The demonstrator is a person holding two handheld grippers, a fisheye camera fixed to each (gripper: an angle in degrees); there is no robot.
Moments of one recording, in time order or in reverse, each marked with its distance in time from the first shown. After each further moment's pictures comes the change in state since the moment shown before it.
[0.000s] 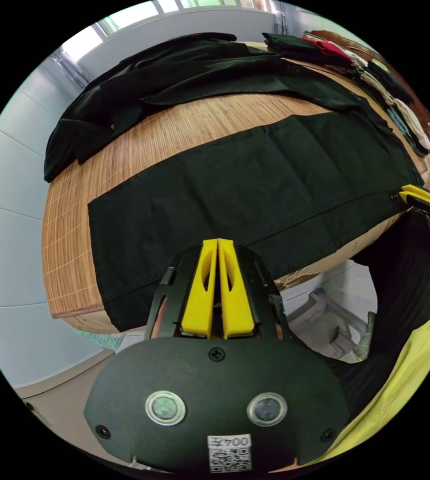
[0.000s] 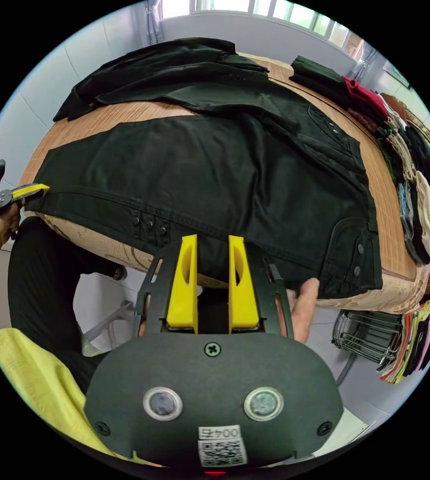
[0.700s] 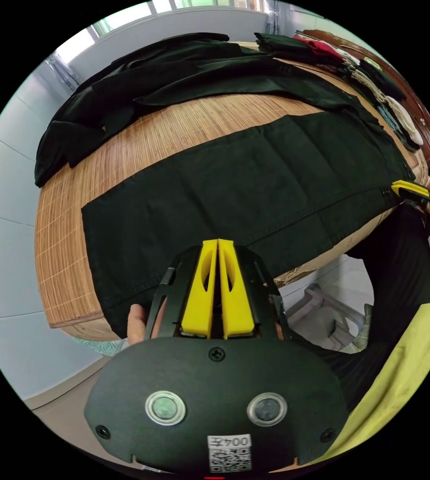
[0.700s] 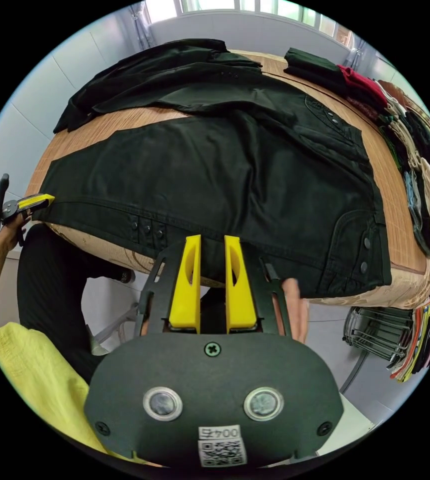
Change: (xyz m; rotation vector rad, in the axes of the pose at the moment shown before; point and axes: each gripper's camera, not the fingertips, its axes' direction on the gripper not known) left arm -0.020 -0.003 -0.008 0.000 0.043 0.040; right arm 0.013 -0.007 -0.019 -0.003 -0.065 0.041
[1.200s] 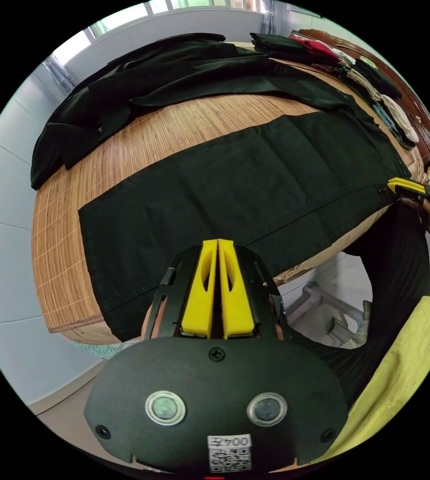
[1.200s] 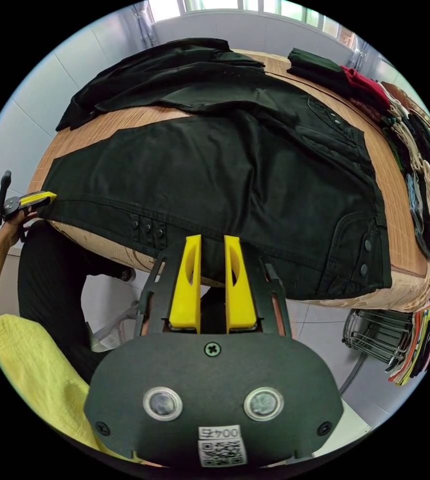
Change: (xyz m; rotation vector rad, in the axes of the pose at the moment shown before) left arm -0.007 -0.005 -0.010 0.003 0.024 0.016; right arm 0.002 -0.009 -0.016 -0.002 -0.011 -0.014
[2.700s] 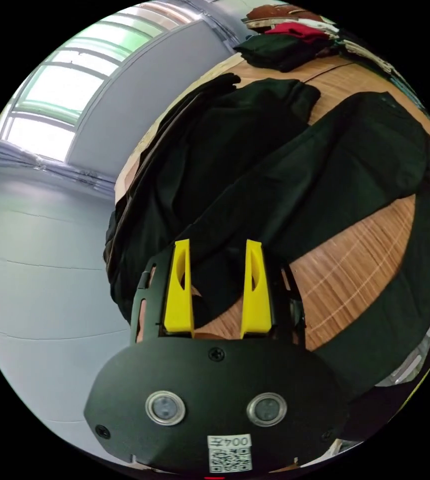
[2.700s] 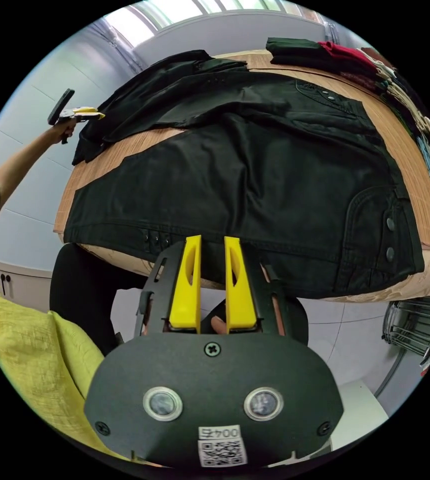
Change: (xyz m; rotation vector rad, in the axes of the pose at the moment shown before) left arm -0.001 -0.319 -0.096 0.094 -0.460 0.316; right arm 0.055 0.000 -0.060 0.055 -0.227 0.117
